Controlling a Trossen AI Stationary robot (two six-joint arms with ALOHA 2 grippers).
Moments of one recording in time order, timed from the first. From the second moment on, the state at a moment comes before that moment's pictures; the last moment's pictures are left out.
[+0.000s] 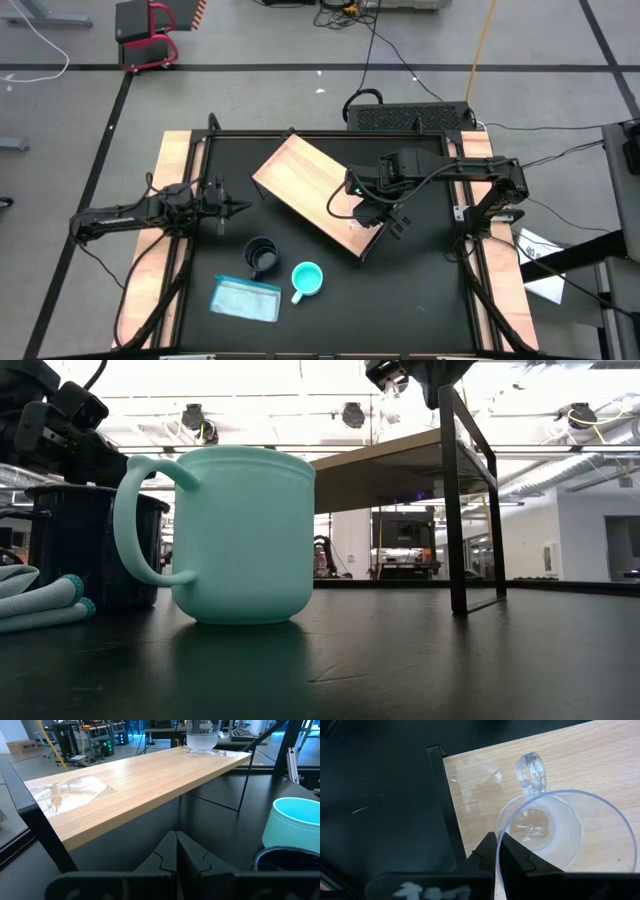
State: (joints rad) left arm 0.14 0.06 0.08 -0.18 0.02 0.03; right arm 0.00 1.70 1.74 -1.42 -0.21 -0.66
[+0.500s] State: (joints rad) left arm 0.14 0.06 0.08 -0.18 0.02 0.03; right arm 0.00 1.70 1.74 -1.42 -0.21 -0.65
